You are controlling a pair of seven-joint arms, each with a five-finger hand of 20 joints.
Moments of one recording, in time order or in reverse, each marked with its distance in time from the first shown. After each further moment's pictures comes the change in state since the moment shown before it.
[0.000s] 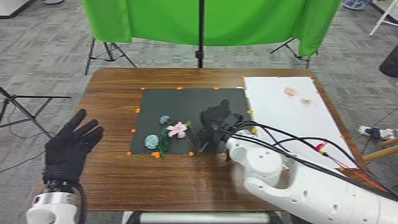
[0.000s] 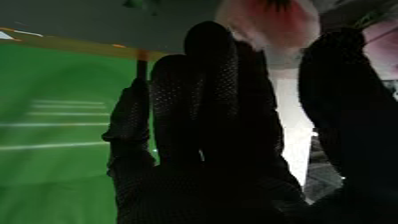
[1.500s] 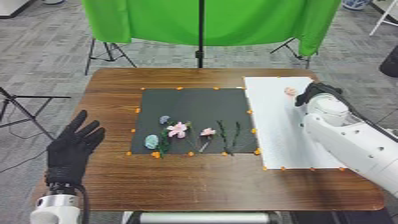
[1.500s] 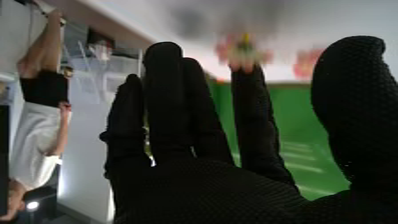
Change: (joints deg) left arm 0.2 0.7 1.7 0.4 -1.0 0.2 2.8; right arm 5.5 6.9 14.8 27.8 22.1 -1.6 17.1
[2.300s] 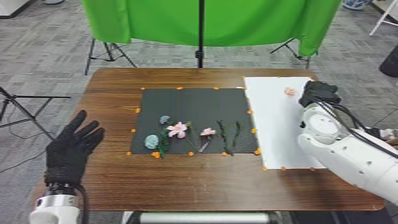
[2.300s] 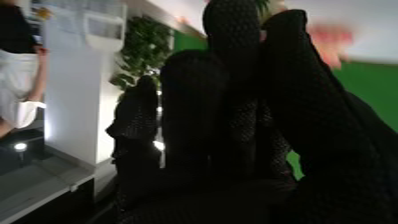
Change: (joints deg) left arm 0.1 -0.4 -0.3 -0.1 0.1 0.0 -0.2; right arm 0.7 1.9 -9.1 0.0 -11.9 17.7 -1.7
